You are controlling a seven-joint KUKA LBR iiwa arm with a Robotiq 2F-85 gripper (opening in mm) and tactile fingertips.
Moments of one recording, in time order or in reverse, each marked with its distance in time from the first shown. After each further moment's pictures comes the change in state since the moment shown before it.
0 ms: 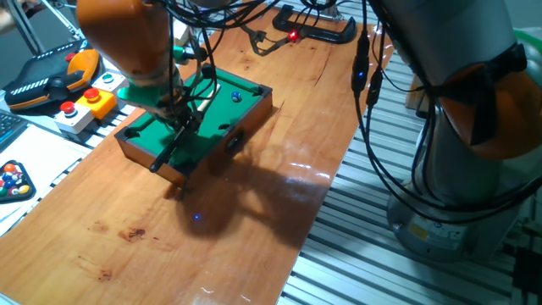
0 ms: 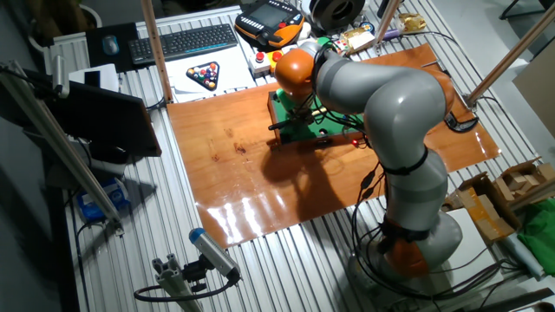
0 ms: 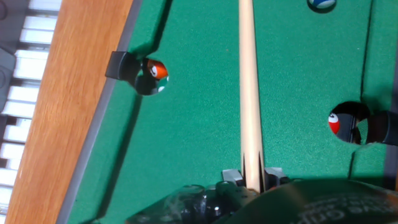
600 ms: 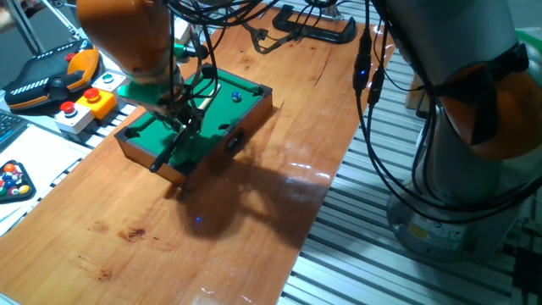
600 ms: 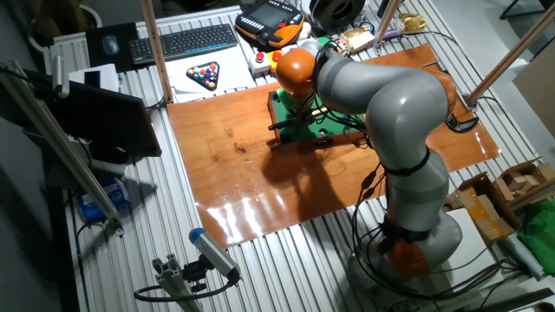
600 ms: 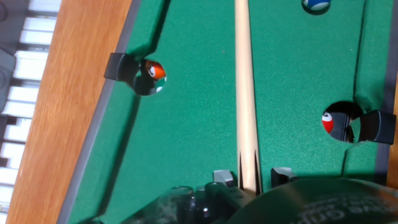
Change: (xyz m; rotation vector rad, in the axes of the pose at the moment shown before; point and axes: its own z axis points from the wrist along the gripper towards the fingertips) arm 0.001 -0.002 -0.004 0.012 0.017 0.005
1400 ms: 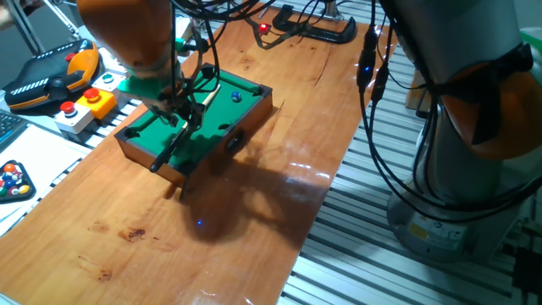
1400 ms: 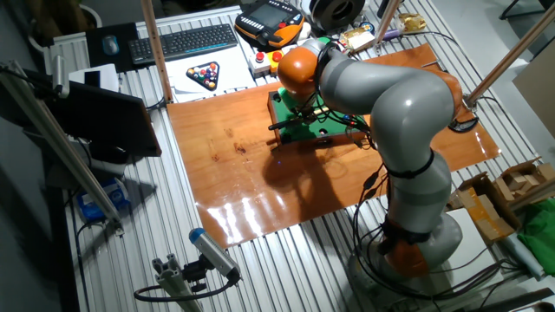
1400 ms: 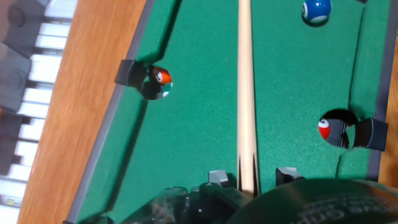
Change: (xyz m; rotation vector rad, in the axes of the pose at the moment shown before) arm -0.003 0.001 -0.013 -0.018 -0.009 -0.015
